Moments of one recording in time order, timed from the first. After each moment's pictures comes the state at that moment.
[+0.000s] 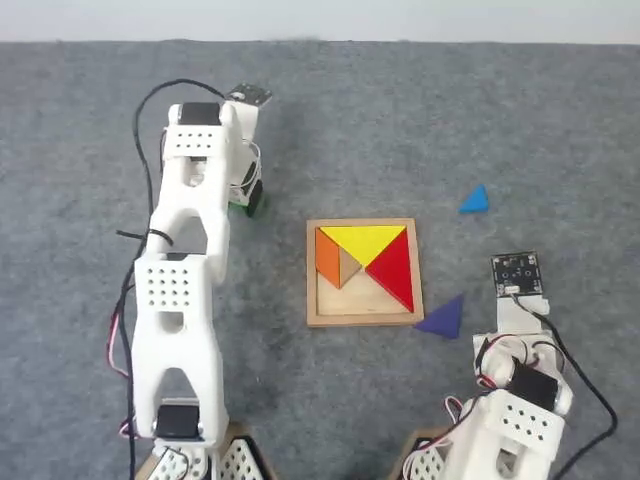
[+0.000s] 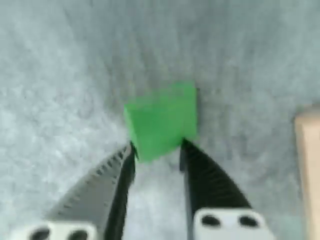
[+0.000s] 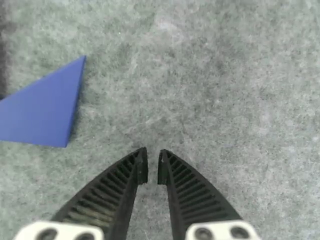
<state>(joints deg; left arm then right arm) -4.7 57.1 -48.2 97.9 -12.2 20.9 -78.2 90.9 57.9 26.6</state>
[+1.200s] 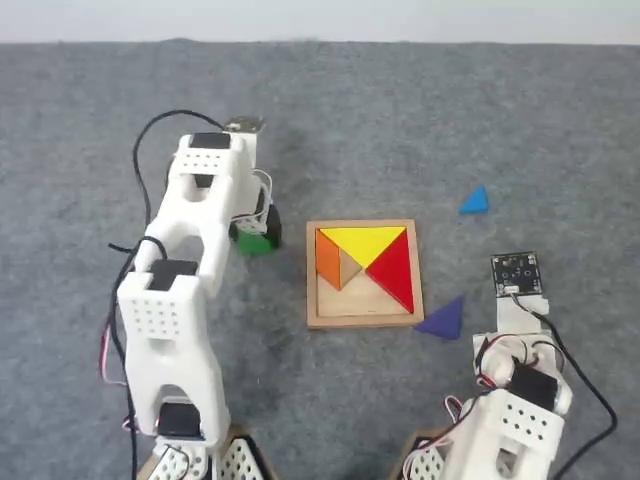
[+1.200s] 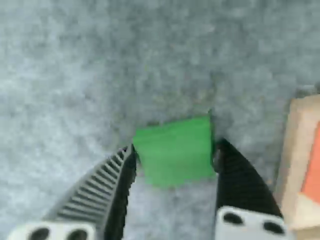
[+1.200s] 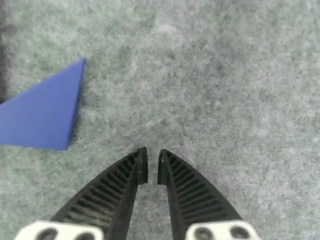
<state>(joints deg) -2.7 37.1 -11.1 83.3 1.8 20.9 -78.2 90.9 57.9 26.6</state>
